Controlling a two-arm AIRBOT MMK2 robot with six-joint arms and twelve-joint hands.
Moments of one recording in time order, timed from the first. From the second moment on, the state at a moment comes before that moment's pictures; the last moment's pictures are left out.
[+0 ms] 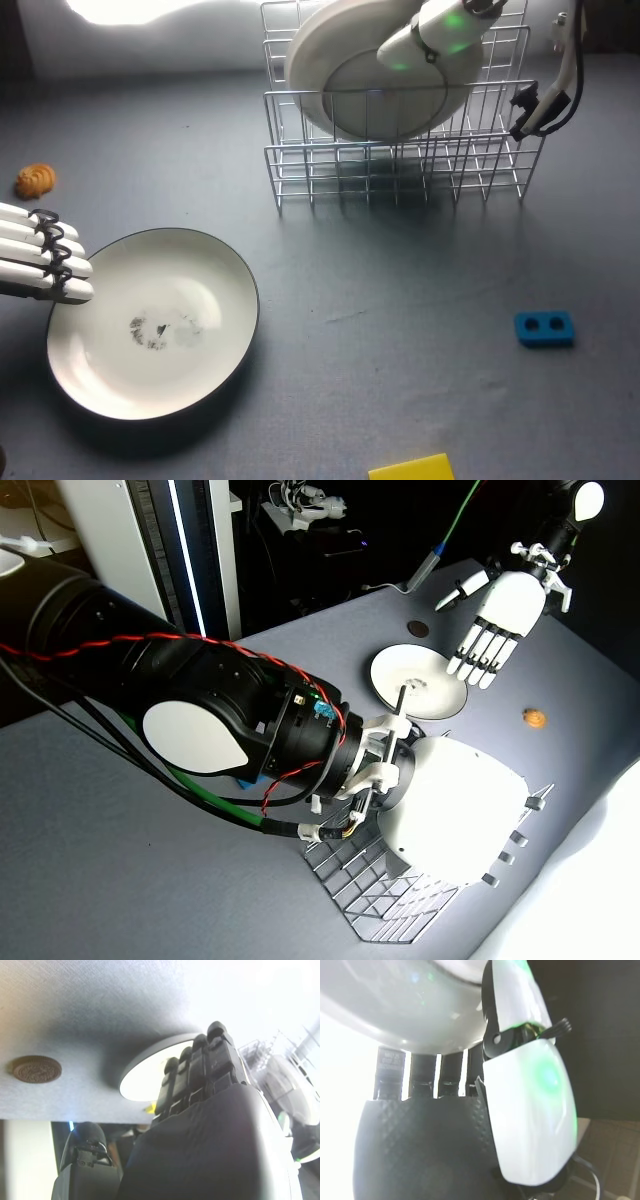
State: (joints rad) left arm 0.93 -0.94 1.72 1.45 -1.11 -0.14; right arm -0.31 -1.34 1.54 -0.23 0.15 -0.12
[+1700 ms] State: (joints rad) left arm 0.98 -0.95 1.72 1.46 -1.09 -0.14; right arm -0.24 -1.25 1.23 -0.27 0.37 -0.67
